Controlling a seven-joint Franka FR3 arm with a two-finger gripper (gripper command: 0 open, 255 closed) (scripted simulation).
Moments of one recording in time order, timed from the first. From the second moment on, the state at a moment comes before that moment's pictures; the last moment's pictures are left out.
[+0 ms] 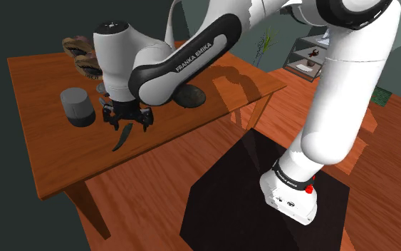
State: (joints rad) arm 0.00 0.32 0.61 -2.05 -0.39 2.30 1.63
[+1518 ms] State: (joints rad) arm 0.12 0.58 0.49 -1.84 -0.56 2.34 1.81
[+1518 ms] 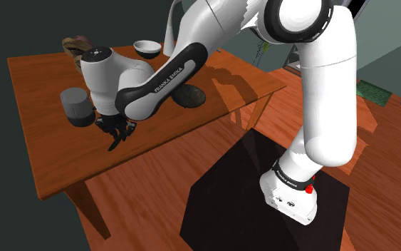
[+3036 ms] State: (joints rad) arm 0.08 0.45 0.56 -1.81 -0.45 2.20 1.74
